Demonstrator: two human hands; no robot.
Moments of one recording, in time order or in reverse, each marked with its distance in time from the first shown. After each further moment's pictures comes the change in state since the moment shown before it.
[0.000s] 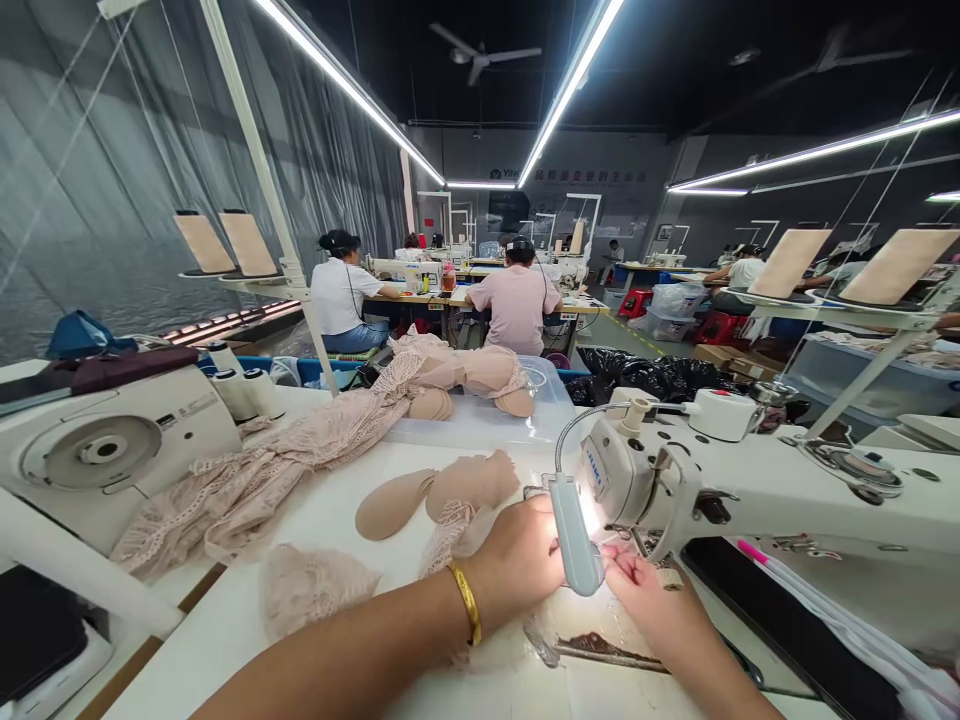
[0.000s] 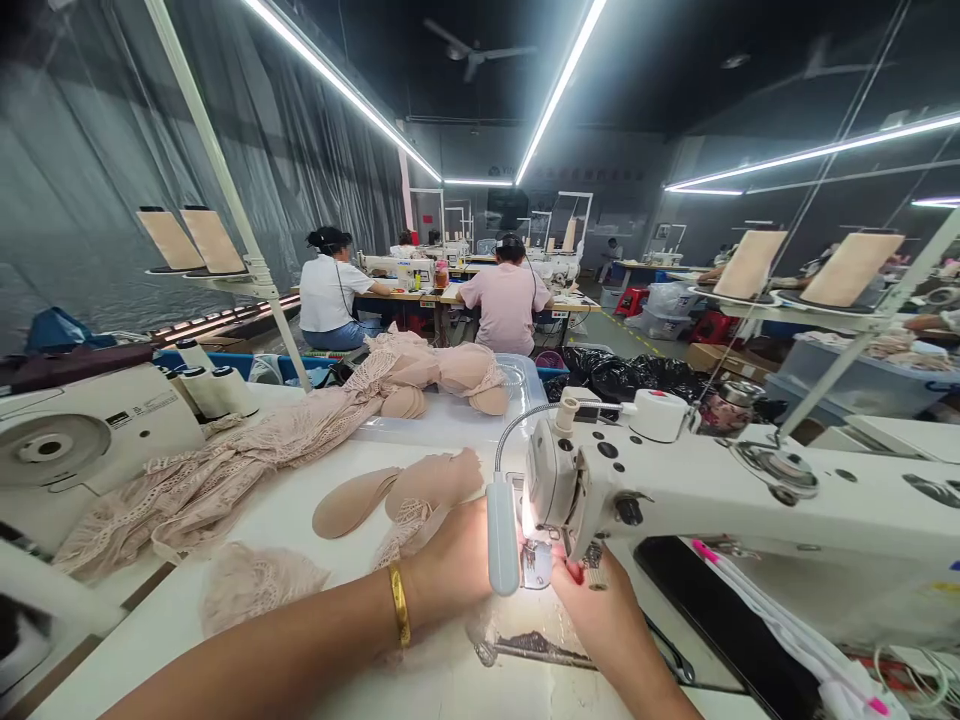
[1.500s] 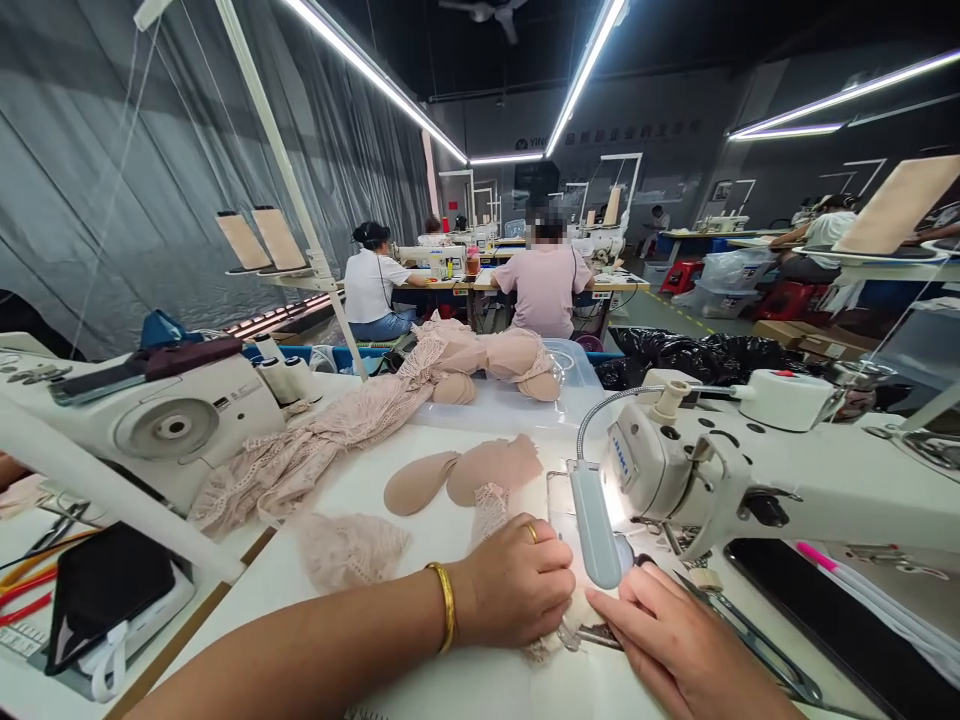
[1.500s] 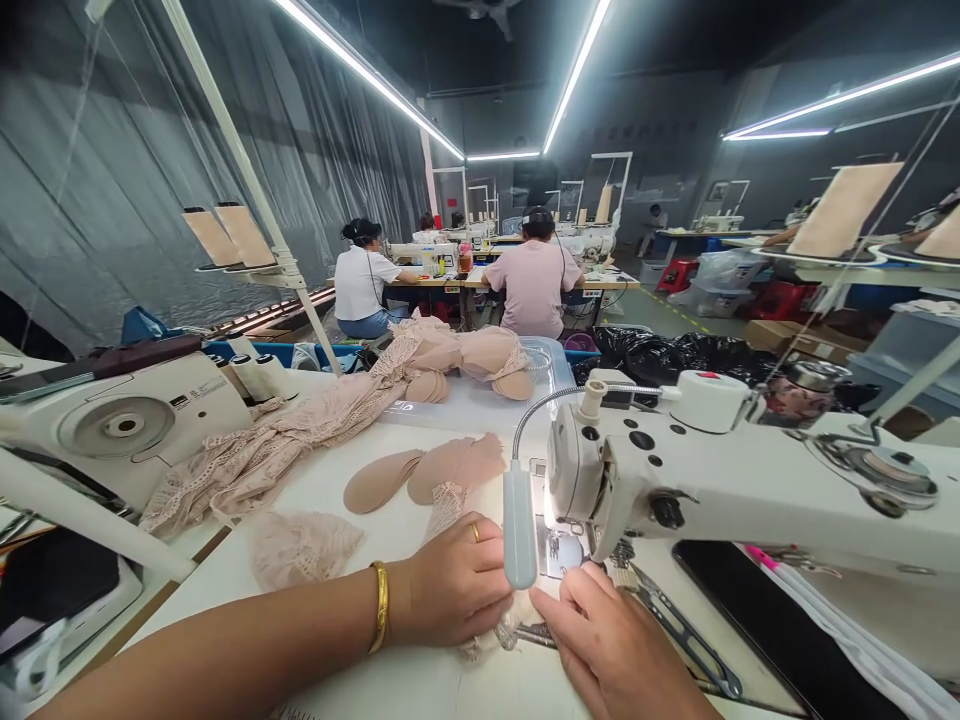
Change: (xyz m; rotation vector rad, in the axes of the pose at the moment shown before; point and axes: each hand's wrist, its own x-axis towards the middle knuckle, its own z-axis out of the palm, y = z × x) left_hand -0.049 -0.041 0.002 0.610 0.004 0.662; right_hand -0.024 -0.028 -0.042 -0.409 -0.364 -1.135
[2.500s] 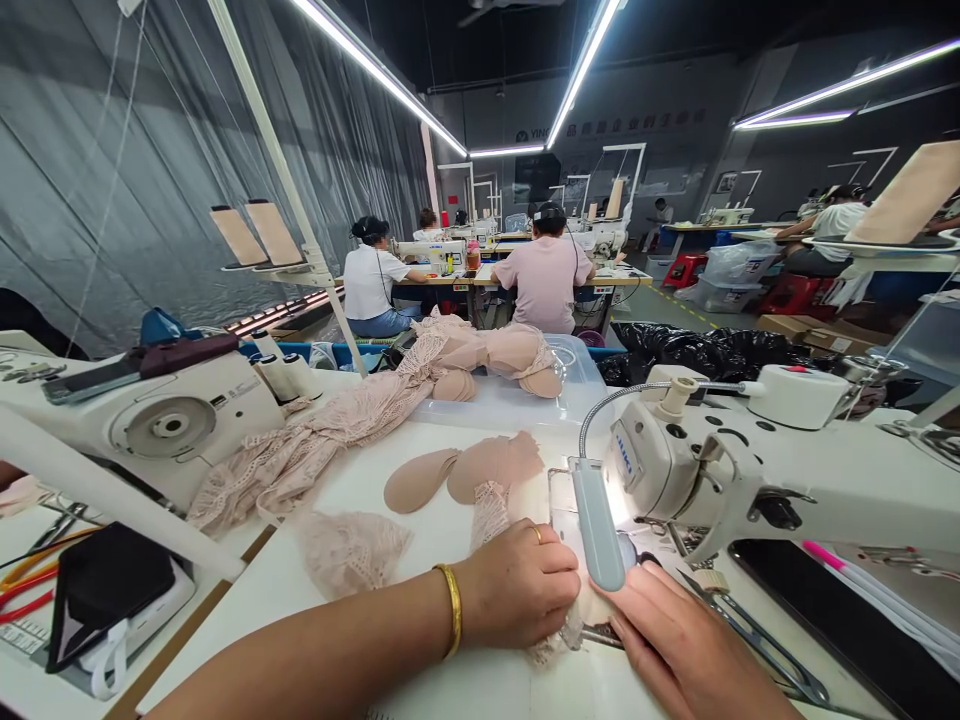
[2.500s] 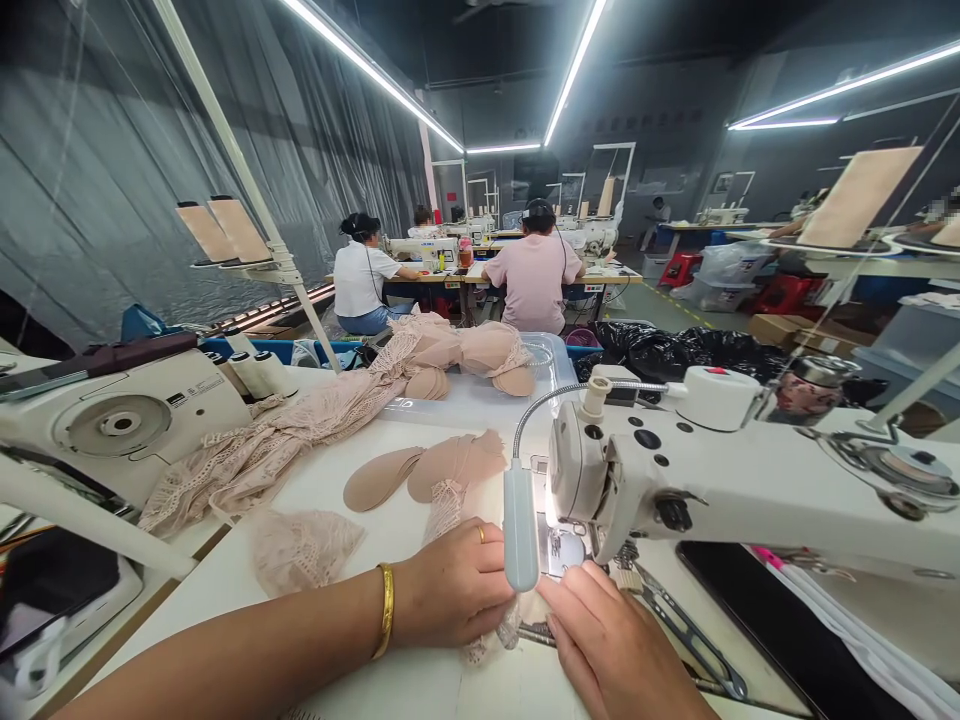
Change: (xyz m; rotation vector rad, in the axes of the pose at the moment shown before) left_hand -0.002 0.002 0.007 -0.053 -0.083 -0.009; right_hand 0.004 -0.002 0.004 0.108 0.109 0.097
